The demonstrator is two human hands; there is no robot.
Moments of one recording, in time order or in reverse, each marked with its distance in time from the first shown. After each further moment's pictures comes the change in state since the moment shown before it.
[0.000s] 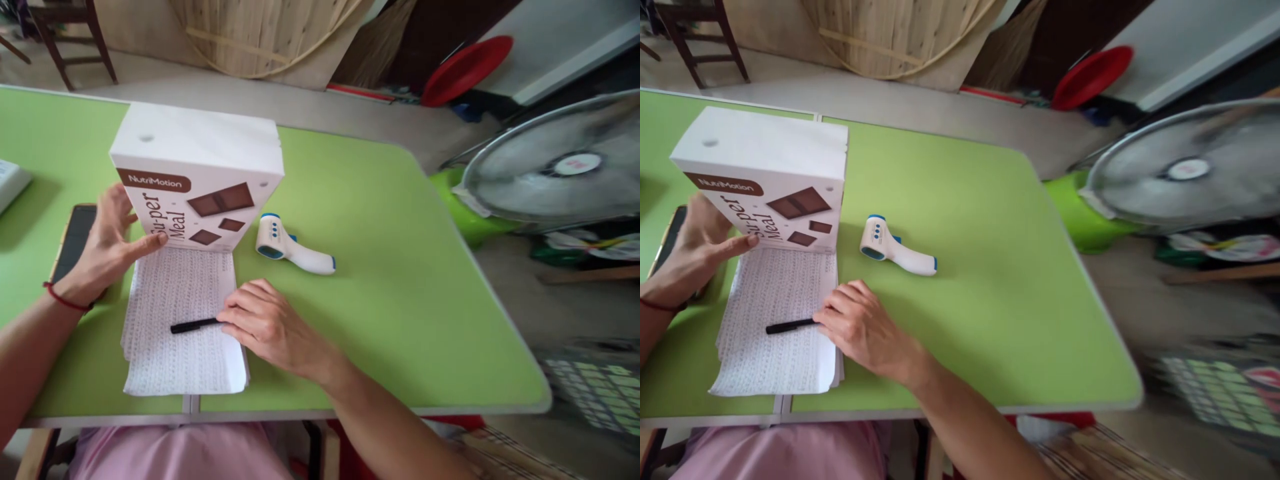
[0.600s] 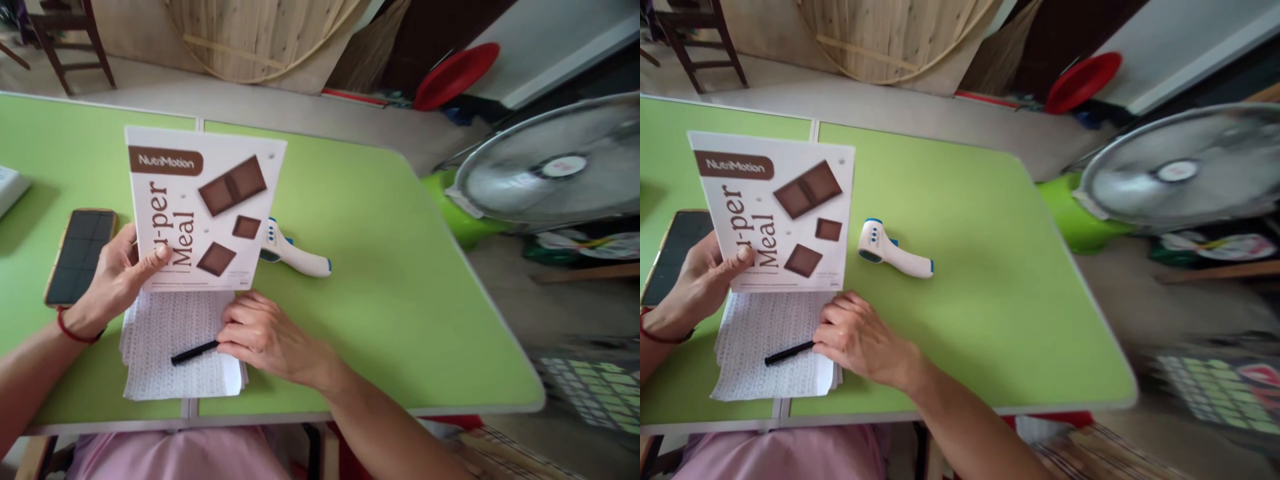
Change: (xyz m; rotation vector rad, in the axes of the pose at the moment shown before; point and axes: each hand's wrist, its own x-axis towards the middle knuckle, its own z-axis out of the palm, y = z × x) left_hand -0.024 0.012 0.018 -0.274 0.004 -0.169; right_hand -0.004 0.000 0.003 0.030 -0.098 -0.036
